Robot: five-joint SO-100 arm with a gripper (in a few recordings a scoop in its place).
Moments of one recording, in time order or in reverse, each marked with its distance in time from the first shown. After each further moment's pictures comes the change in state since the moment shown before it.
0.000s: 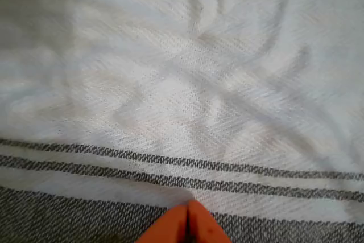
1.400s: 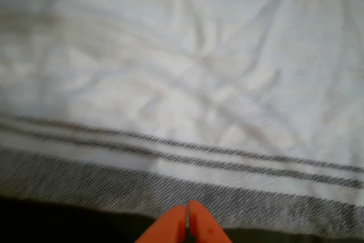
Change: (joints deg) arm -3.6 -5.1 -15.4 9.1 0.0
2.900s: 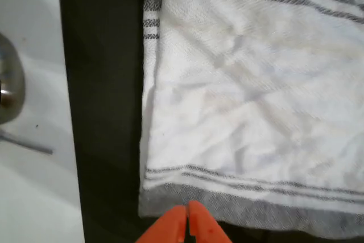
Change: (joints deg) arm -32.5 -100.2 -81.5 -1.8 34.0
